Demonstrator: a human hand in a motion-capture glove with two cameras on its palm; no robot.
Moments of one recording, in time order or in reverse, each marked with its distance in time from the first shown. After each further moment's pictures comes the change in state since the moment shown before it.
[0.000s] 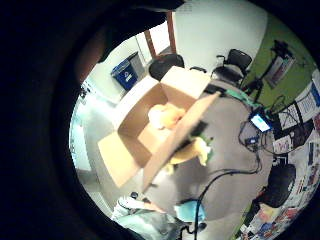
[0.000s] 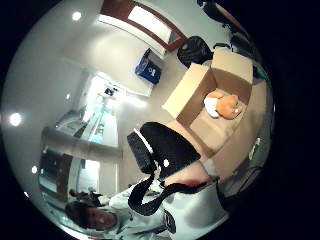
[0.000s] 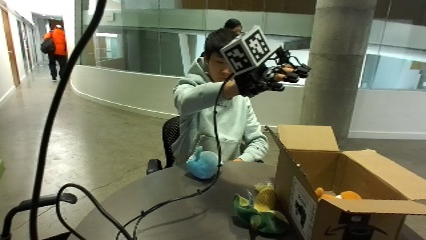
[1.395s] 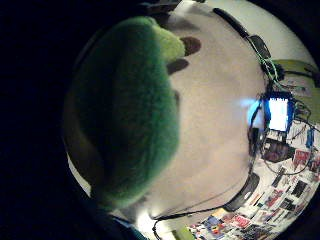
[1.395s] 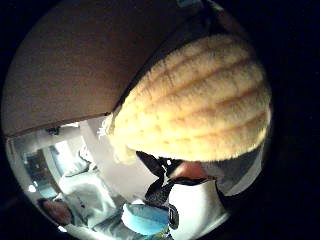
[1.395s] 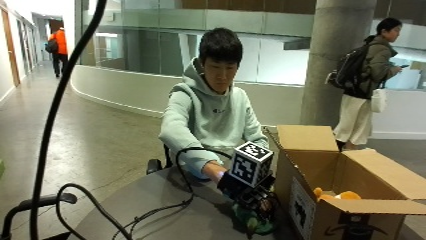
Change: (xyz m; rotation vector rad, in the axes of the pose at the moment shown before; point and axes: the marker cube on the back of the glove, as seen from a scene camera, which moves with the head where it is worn) arm 0.208 0.085 0.230 -0.532 0.483 -0.135
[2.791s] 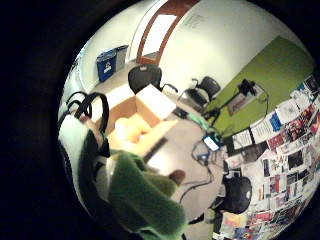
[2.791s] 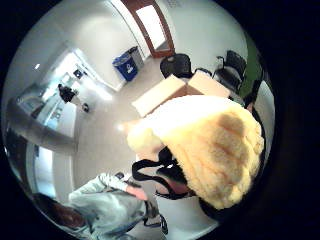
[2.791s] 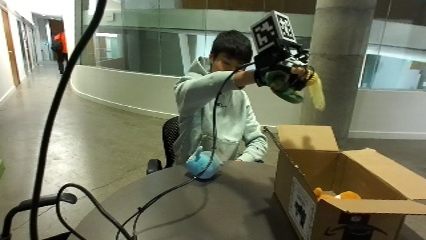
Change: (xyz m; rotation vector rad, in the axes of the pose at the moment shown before) arm -0.115 0.035 -0.356 0.604 0.074 0.007
